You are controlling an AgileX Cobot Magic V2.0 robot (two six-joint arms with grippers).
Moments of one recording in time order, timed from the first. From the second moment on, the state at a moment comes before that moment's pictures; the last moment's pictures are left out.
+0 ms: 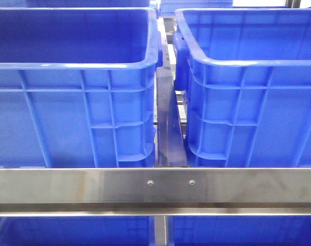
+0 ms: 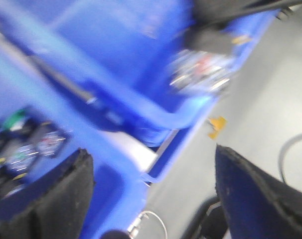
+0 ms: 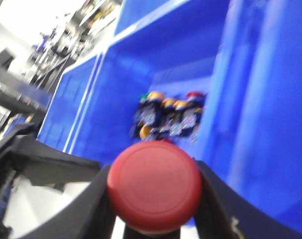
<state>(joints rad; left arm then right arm) -0.77 1.43 -1.49 -0.11 0.91 0.15 0.05 1.13 -0.83 1.46 0.76 -0.80</state>
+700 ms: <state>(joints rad) -0.27 0.89 -0.96 -0.11 0.71 0.07 -0.02 1.13 -0.83 1.46 0.76 -0.80</state>
